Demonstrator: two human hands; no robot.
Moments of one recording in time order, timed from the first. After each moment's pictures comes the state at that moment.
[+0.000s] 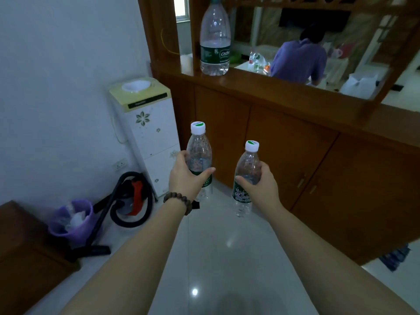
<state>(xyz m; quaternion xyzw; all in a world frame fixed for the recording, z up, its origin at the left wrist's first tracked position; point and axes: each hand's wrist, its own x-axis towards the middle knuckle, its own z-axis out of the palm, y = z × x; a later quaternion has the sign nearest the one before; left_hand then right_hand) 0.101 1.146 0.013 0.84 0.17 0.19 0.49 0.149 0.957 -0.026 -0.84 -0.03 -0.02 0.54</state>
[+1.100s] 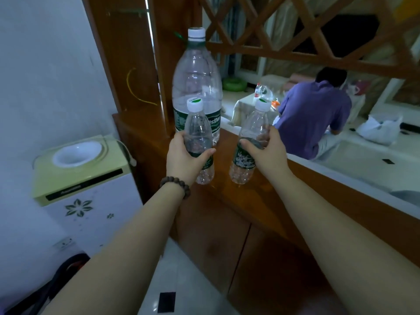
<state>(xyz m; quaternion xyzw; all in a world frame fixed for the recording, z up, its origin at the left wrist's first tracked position) 0.693 1.204 0.085 0.83 0.12 0.33 0.45 0.759 1.013 0.104 -0.82 -0.11 -0.11 0.55</state>
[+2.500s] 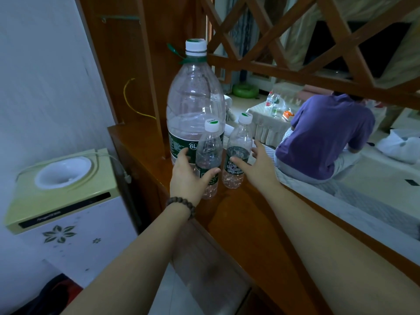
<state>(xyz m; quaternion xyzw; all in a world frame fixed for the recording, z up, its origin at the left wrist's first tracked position) 0.801 1.208 0.064 0.85 0.20 0.29 0.38 0.893 1.054 0.082 -0.85 -0.15 -0.03 0.50</state>
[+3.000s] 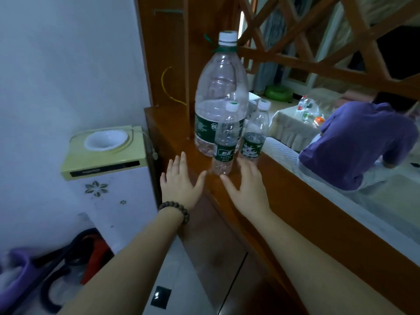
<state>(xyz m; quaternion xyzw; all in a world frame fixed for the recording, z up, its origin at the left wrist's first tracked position) 0.704 1.197 0.026 0.89 0.31 0.25 0.21 0.779 1.043 0.044 -0.88 -0.31 -0.09 0.34</state>
